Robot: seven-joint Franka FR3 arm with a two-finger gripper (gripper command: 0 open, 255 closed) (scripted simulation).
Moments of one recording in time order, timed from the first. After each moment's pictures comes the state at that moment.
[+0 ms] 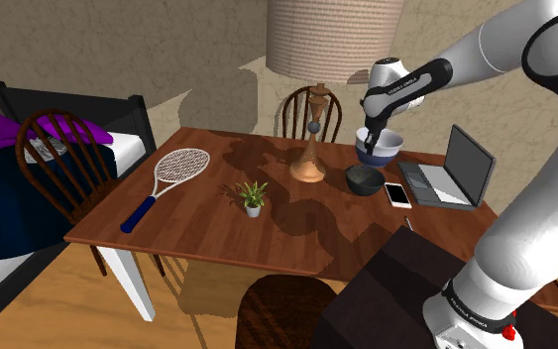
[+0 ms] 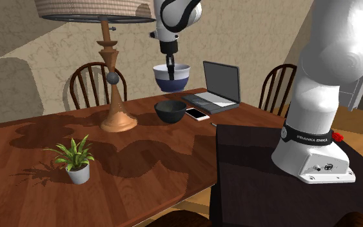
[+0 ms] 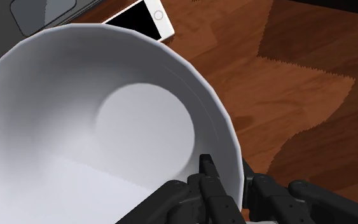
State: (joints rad) arm -0.27 0.04 -0.21 -2.21 -0.27 2.32 -0.53
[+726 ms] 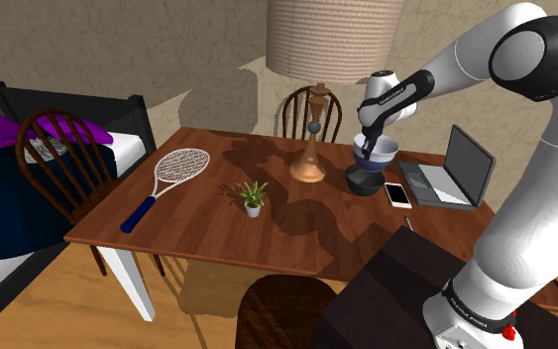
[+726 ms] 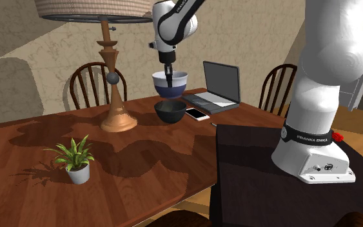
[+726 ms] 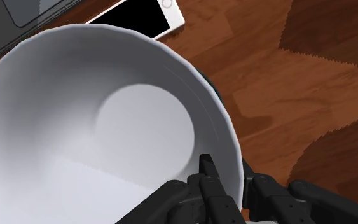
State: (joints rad) arm -0.29 0.17 -0.23 -2.16 -0.24 2.41 -0.56
